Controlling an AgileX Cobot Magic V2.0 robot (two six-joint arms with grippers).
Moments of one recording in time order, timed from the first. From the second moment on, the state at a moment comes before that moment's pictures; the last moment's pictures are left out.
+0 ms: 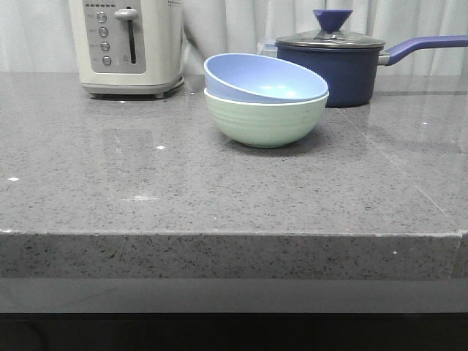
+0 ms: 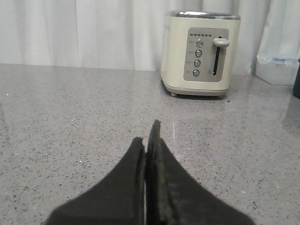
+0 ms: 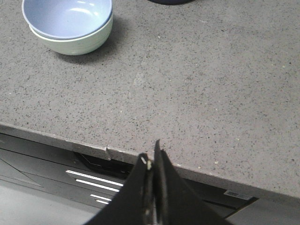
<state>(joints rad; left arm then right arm) -0.06 0.04 0.00 0.06 0.01 -0.09 0.20 0.38 -0.75 0.09 0.99 0.01</state>
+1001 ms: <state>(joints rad) -0.03 0.00 0.00 0.03 0.00 -0.09 0.20 0.38 -0.75 0.08 0.99 0.01</state>
